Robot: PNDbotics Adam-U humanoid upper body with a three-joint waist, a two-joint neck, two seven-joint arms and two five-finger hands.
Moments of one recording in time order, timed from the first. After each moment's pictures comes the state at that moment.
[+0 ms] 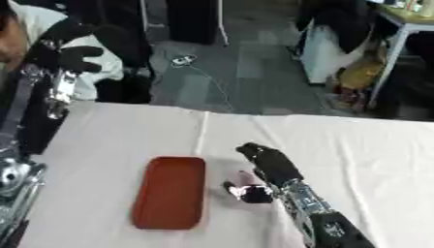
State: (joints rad) left arm -0.42 0.39 -0.09 -1.98 -0.22 0.03 0.20; right arm -0.84 -0.12 0.29 -0.80 1.18 -0.11 -0.08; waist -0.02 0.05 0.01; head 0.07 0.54
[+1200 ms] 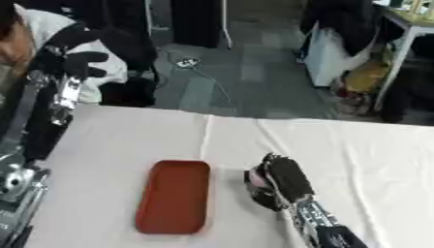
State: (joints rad) left arm -0.42 0.39 -0.09 -1.98 -0.22 0.03 0.20; right arm -0.85 -0.11 0.25 -0.74 1.13 -0.26 -0.44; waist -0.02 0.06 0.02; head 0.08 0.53
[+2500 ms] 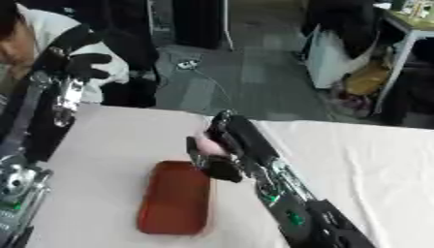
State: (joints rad) left arm -0.42 0.39 -0.10 -1.98 -0.22 0.03 0.19; right arm -0.87 -0.12 0.47 -1.23 0.66 -0.18 -0.11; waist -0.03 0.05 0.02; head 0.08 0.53
